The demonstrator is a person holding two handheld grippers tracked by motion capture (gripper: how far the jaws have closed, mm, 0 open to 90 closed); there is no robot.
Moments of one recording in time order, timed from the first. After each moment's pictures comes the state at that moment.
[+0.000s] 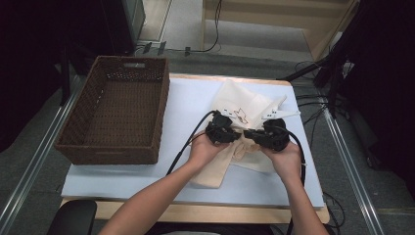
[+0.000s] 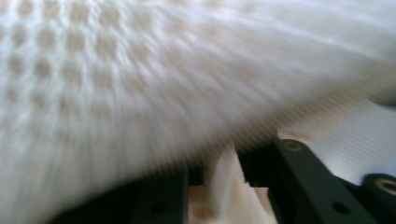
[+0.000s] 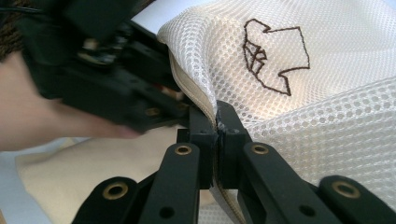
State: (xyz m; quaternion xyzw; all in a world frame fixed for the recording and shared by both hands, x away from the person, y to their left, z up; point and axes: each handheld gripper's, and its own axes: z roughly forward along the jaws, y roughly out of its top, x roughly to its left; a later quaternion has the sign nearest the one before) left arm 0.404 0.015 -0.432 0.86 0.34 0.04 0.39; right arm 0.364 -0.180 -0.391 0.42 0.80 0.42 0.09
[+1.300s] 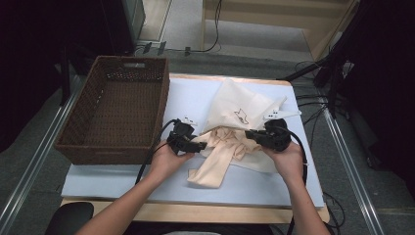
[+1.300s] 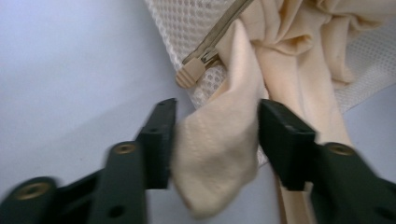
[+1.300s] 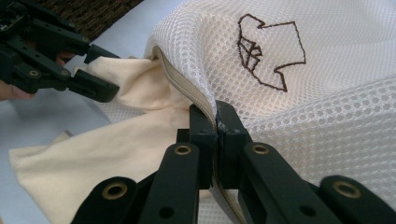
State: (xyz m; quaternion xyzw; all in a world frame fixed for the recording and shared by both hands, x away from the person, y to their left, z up) left arm 0.371 0.115 -0.438 0.84 0.42 0.06 0.34; right arm 0.365 -0.184 -0.393 0.41 0.81 0.41 0.09
